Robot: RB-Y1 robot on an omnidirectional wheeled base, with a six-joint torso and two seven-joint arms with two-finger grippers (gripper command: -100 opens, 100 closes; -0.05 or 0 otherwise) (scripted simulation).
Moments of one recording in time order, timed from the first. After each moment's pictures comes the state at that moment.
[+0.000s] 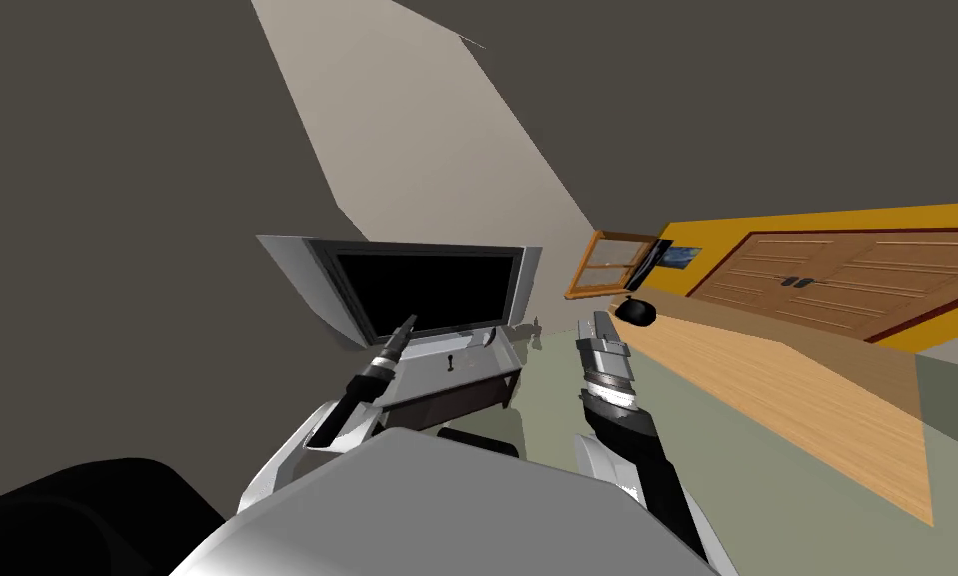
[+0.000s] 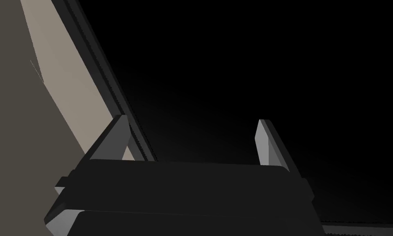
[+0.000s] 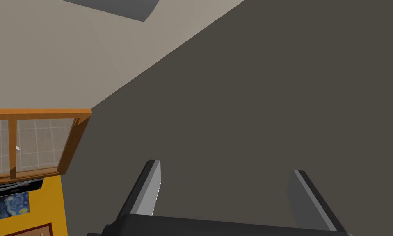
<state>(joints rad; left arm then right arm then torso) 0.57 0.25 0.08 -2.18 -0.05 -0.19 -0.15 0.54 0.01 0.05 -2.40 0.11 -0.38 0.16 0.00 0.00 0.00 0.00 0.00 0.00</state>
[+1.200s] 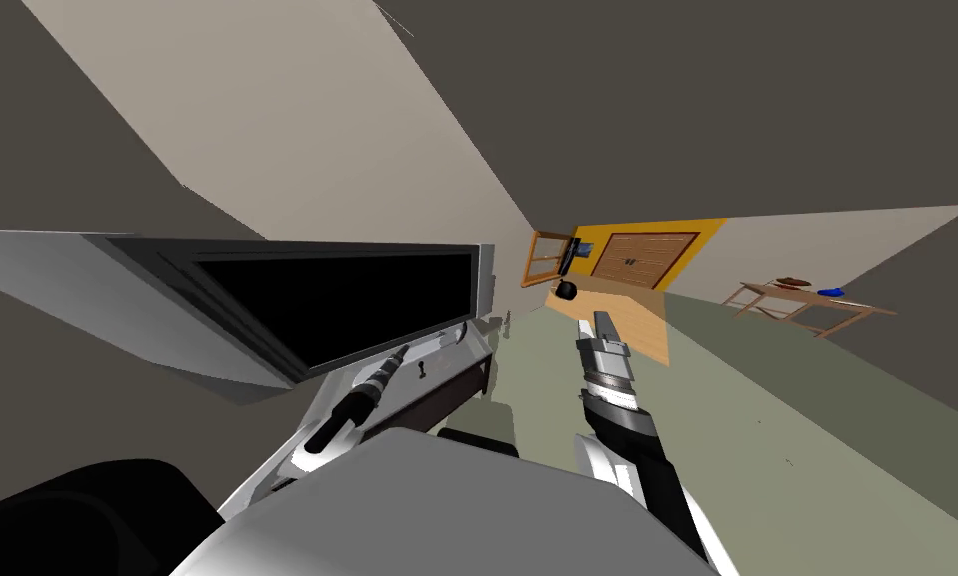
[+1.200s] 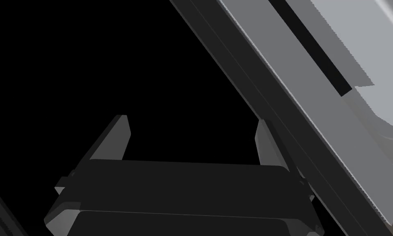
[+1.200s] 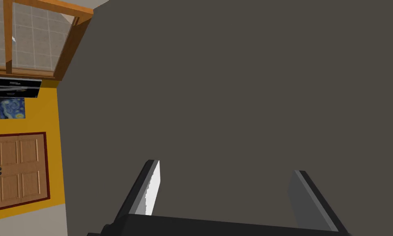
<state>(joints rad) 0.64 0.35 0.08 -1.99 -0.02 0.11 -0.19 0.54 0.01 0.05 -2.40 0.11 -0.38 0.16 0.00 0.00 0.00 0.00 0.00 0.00</state>
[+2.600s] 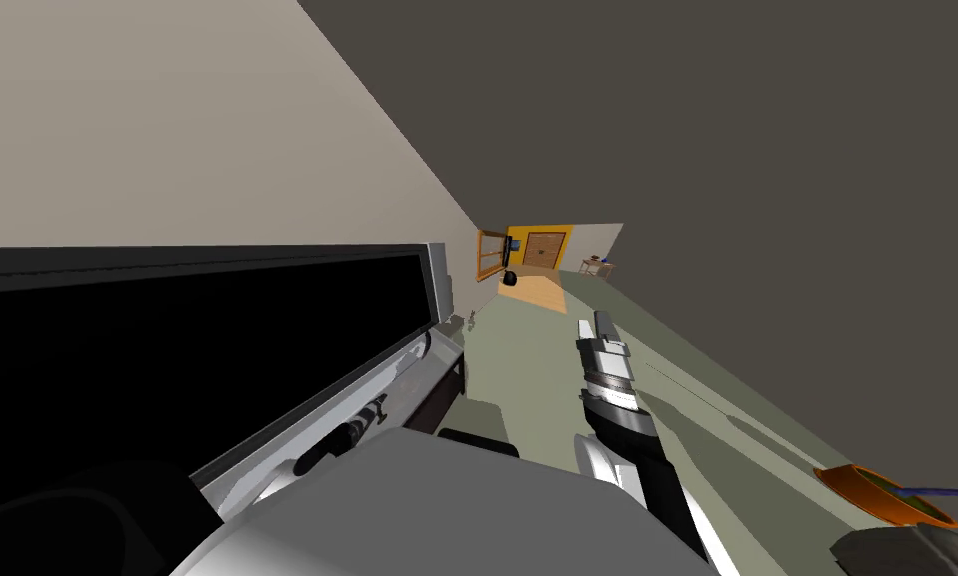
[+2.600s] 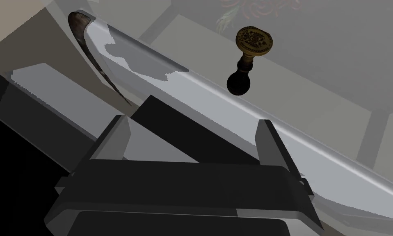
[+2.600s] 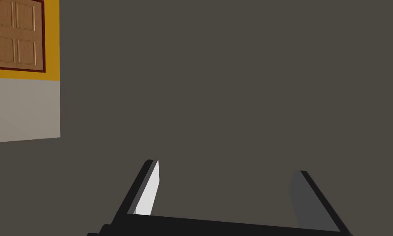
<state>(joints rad) 0.70 0.39 0.07 -1.77 0.11 0.44 -0.20 0.54 0.01 0.05 -2.40 0.11 -0.38 0.16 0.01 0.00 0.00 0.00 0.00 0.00</state>
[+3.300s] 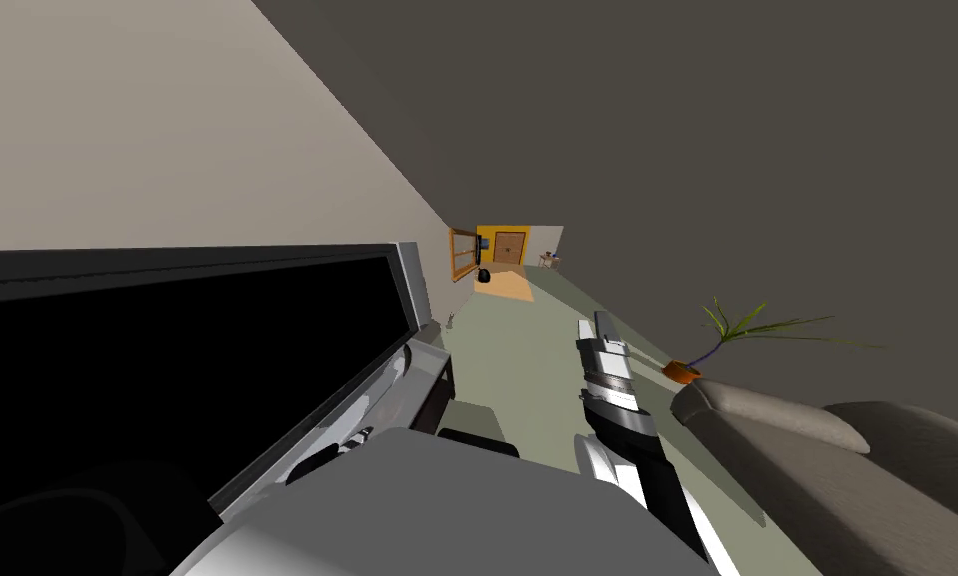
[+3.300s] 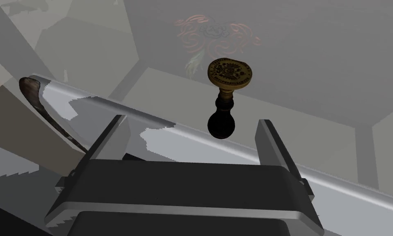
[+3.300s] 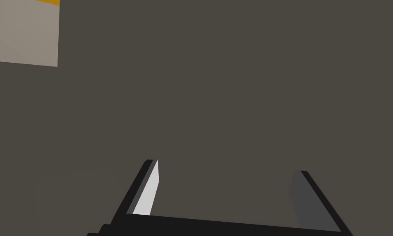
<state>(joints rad) 0.71 0.39 0.06 -1.66 0.22 0.60 -0.19 0.54 0.01 0.05 -2.40 0.11 -0.38 0.16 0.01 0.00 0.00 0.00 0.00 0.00</state>
